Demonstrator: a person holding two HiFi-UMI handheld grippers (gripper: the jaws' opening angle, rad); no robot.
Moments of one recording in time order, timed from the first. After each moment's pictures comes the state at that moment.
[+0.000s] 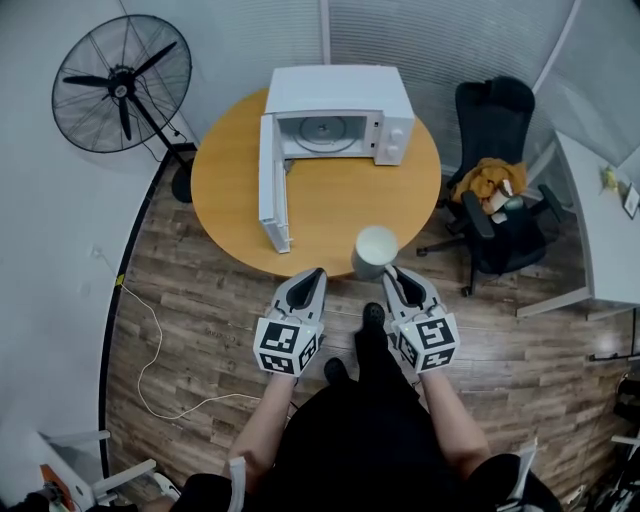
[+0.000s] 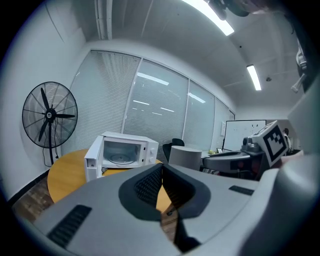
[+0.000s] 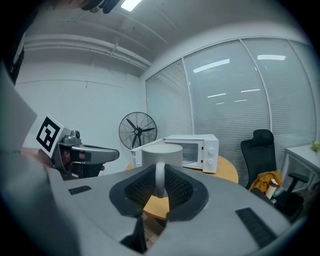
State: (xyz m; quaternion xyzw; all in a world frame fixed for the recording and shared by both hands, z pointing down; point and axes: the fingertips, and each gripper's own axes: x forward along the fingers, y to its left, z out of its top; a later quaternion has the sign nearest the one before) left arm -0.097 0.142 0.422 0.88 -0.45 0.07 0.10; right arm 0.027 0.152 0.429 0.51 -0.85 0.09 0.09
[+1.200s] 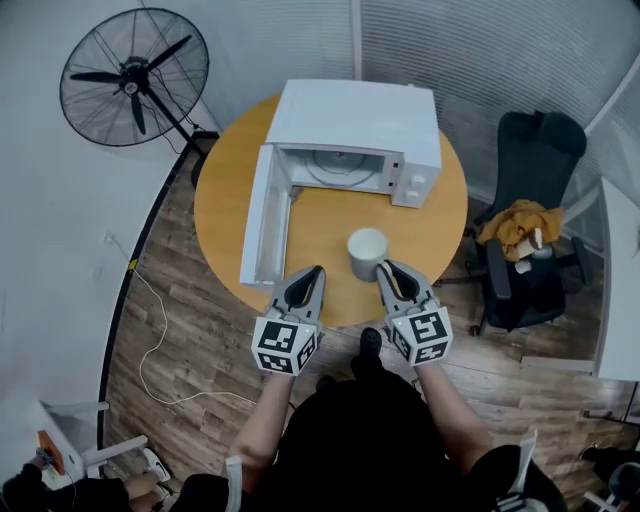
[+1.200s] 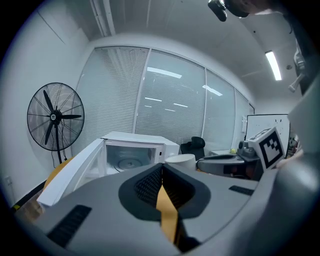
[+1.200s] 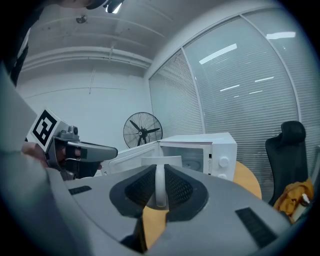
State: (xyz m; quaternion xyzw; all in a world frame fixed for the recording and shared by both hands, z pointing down) left arm -0.061 -0.034 0.428 0.84 -0.53 0.09 0.11; right arm 0.052 -0.052 0.449 0.42 -0.90 0.11 0.08
